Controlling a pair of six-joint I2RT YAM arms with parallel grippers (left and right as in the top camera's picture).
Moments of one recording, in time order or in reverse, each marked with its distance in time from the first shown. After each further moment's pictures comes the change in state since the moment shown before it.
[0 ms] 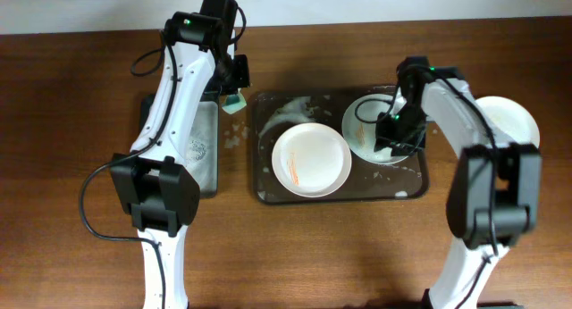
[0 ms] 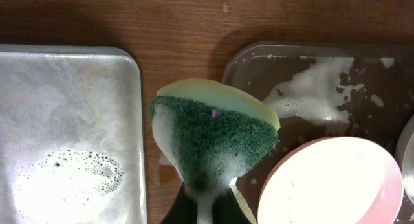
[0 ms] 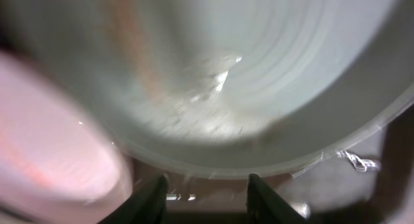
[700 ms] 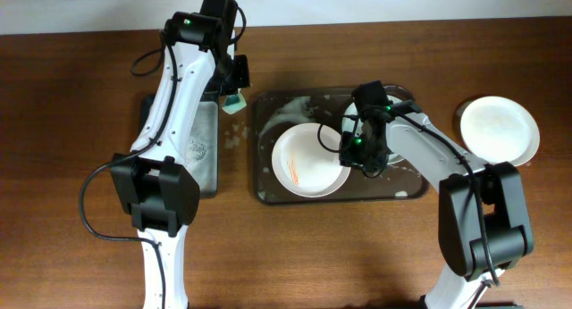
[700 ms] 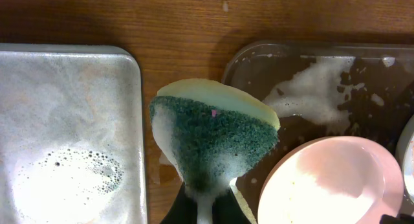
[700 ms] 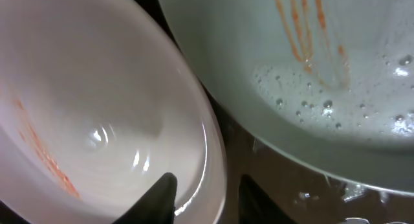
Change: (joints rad) left arm 0.000 0.000 0.000 -0.002 0.000 0.000; right arm 0.224 -0.114 -0.306 0.361 -0.001 0.202
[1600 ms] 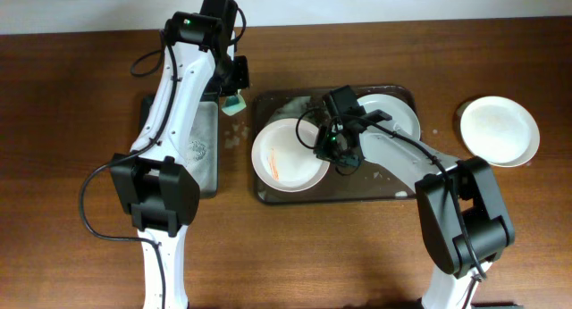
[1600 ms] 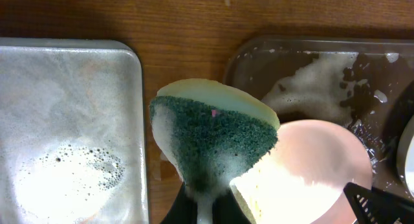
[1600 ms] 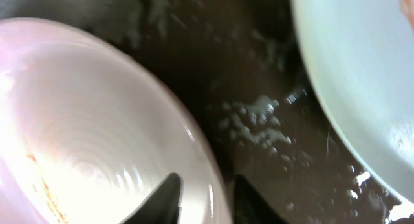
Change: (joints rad) left arm 0.000 0.000 0.000 -0.013 0.000 0.000; right arm 0.127 0.050 -0.007 0.241 0.078 0.213
